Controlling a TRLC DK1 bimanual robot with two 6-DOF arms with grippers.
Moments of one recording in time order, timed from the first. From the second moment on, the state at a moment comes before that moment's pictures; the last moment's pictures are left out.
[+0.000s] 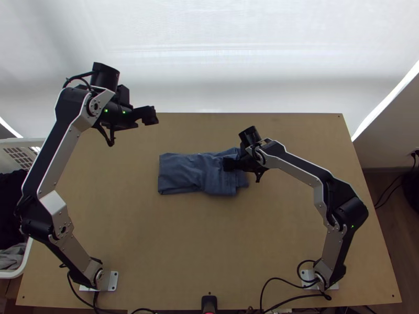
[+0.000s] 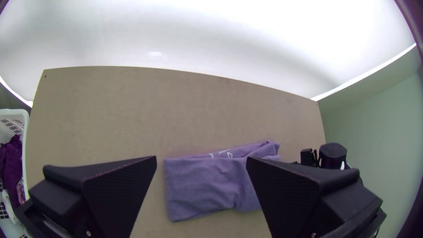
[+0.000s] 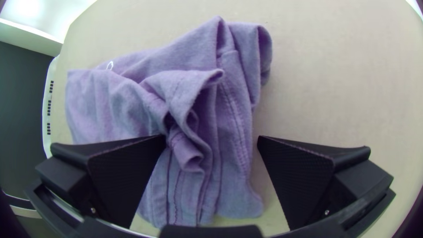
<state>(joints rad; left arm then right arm) -0.22 1.81 2.06 -1.17 0.20 -0.33 0.53 1.97 1.41 -0.55 -0.18 0.47</state>
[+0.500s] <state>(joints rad) -0.21 1.80 2.06 -1.17 0.20 -0.33 0.43 2.01 1.46 -0.51 -0.30 0.49</state>
